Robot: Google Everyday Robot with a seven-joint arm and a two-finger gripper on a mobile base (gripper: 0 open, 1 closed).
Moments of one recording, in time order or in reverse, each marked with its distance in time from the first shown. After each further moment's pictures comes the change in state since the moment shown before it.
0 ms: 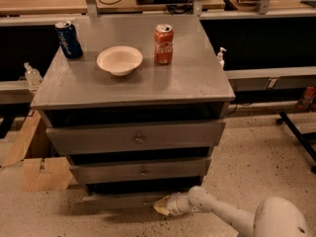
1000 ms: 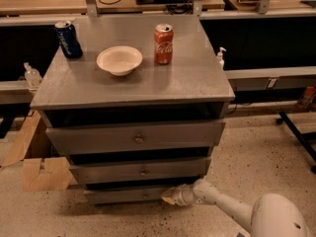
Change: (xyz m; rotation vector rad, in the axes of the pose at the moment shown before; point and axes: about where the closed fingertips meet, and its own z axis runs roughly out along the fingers) arm 0.003 -0.060 -0.021 0.111 0.021 0.007
